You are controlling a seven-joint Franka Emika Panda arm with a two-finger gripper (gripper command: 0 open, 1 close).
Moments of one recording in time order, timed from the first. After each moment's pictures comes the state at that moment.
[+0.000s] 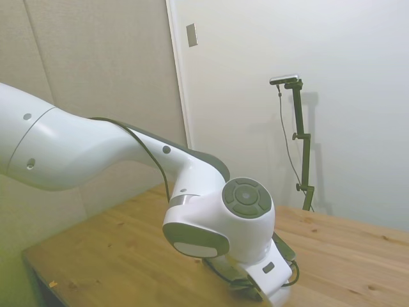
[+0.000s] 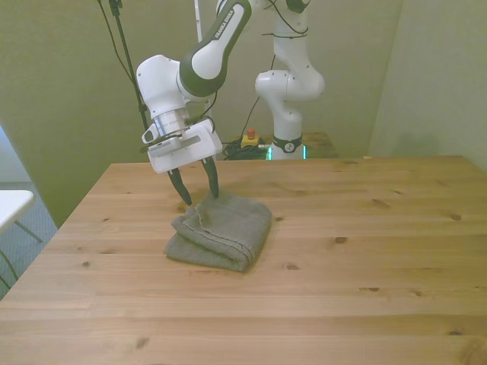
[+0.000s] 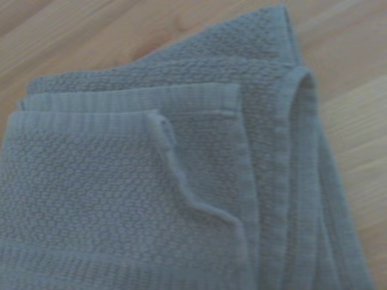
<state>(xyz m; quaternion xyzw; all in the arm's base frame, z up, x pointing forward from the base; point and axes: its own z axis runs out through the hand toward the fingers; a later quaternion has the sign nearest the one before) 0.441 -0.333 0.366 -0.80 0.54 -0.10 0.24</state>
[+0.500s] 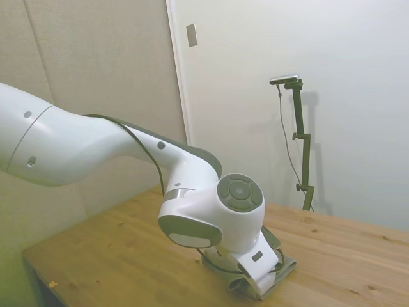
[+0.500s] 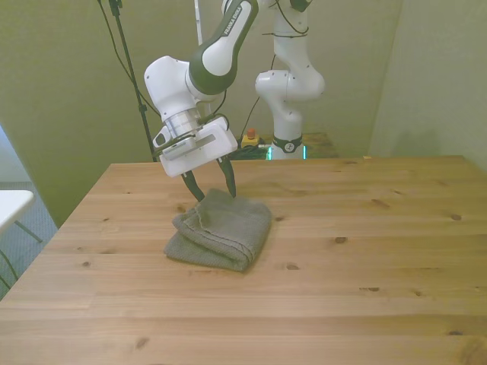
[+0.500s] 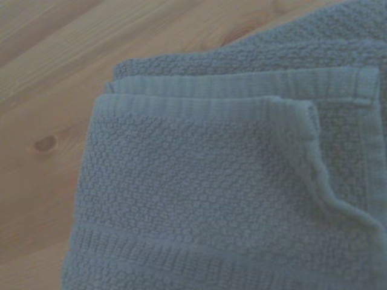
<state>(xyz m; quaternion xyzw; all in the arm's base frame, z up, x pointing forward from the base) 0.451 -0.303 0.366 -0.81 0.51 -0.08 0.27</state>
